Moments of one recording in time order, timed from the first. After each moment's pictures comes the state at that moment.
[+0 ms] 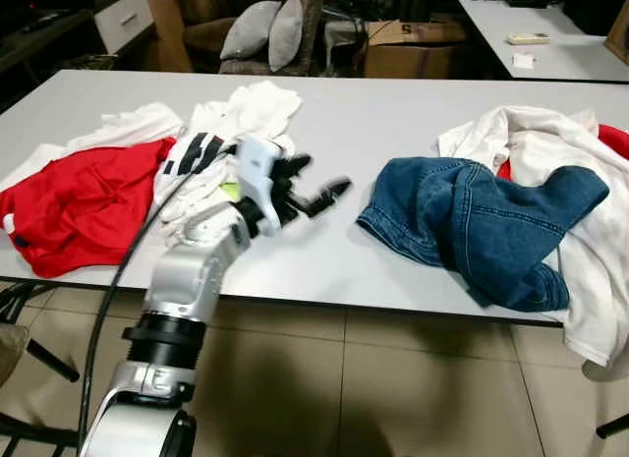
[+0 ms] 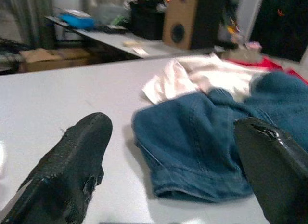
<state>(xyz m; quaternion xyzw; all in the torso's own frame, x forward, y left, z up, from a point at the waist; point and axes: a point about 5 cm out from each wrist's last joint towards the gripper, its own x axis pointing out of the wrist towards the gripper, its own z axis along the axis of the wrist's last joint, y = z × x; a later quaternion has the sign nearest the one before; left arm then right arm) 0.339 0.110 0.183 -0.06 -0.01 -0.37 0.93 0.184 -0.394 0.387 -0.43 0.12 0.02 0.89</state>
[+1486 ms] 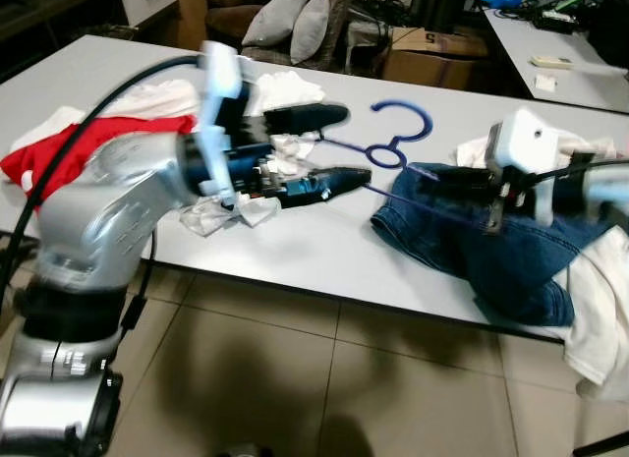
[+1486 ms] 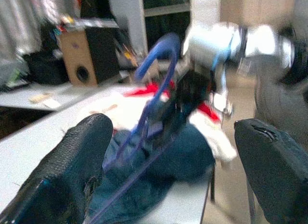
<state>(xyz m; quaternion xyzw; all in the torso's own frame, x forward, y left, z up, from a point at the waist) 0.297 0.115 0.281 0.07 -0.06 -0.63 0.77 0.300 -0.195 0.264 -0.32 0.05 0.50 0.80</state>
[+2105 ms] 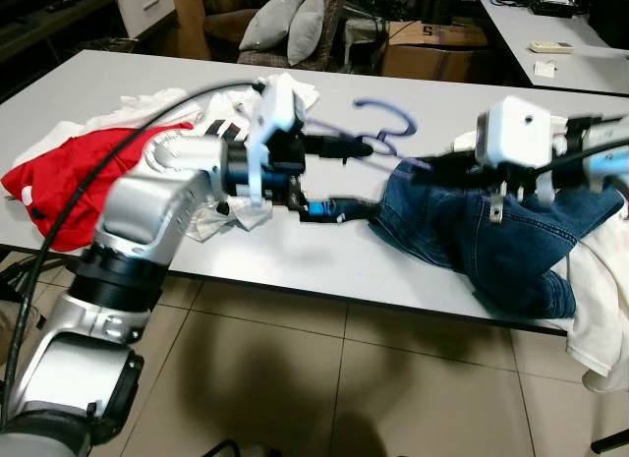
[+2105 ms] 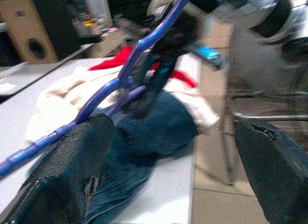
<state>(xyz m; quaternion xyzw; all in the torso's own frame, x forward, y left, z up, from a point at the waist) 0.316 0.100 0.266 0.09 -0.03 -0.69 0.72 0.305 -0.183 0.286 -0.42 0.01 0.53 0.74</state>
